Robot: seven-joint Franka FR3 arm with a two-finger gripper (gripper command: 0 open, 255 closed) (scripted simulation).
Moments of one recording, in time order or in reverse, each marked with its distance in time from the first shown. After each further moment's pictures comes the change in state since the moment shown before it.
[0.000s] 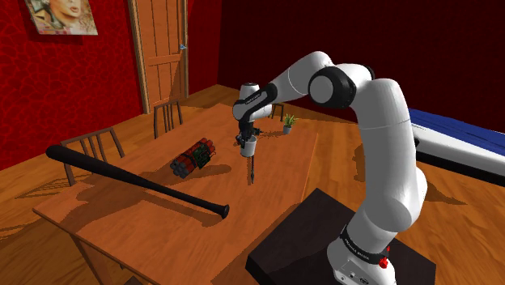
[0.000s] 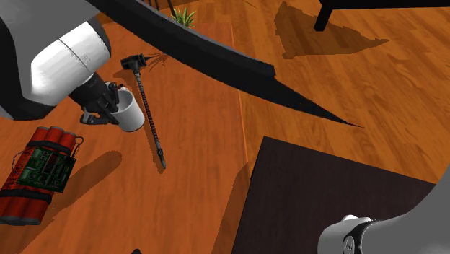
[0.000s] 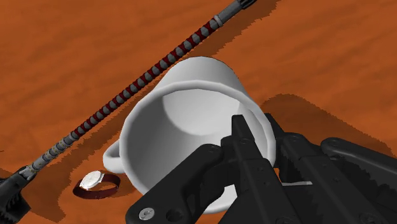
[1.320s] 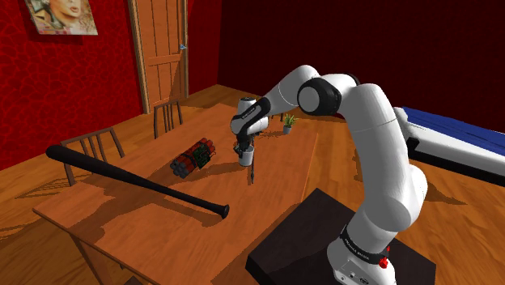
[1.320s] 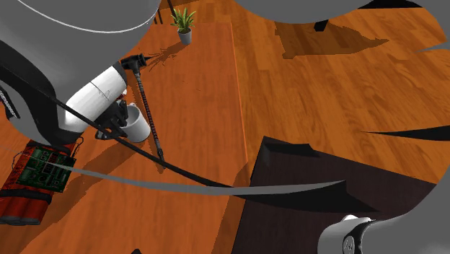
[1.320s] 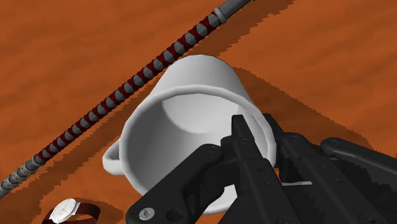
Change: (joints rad) arm -0.010 0.134 0.014 0.025 0.013 0.118 -0.001
